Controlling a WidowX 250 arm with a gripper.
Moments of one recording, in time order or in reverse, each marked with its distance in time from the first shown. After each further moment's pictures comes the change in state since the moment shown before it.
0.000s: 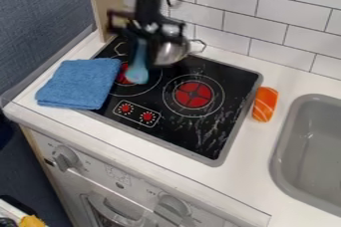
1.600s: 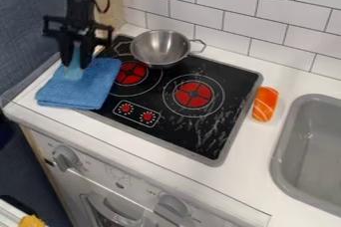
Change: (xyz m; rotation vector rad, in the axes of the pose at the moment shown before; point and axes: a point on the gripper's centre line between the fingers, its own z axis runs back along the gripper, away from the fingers) arm 0.040 0.100 -0.052 0.057 0.062 0.082
